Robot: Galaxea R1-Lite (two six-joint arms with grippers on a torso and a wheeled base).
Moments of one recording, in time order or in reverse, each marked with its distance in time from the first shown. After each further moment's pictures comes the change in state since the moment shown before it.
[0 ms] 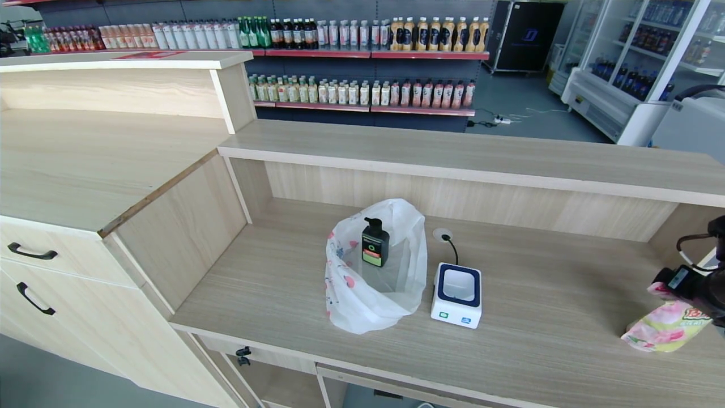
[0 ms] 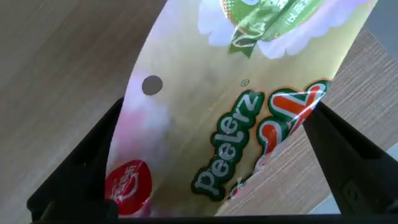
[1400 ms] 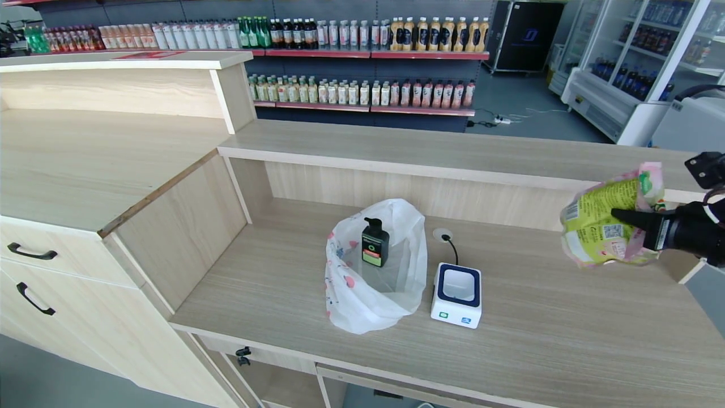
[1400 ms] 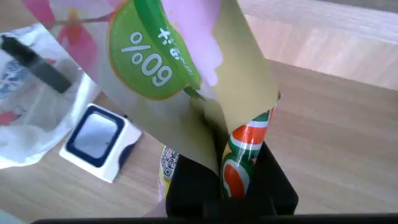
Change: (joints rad) left arm 0.000 0.000 0.000 0.000 0.000 0.000; right arm 0.186 -0.399 0.214 -0.372 0.778 -0.565
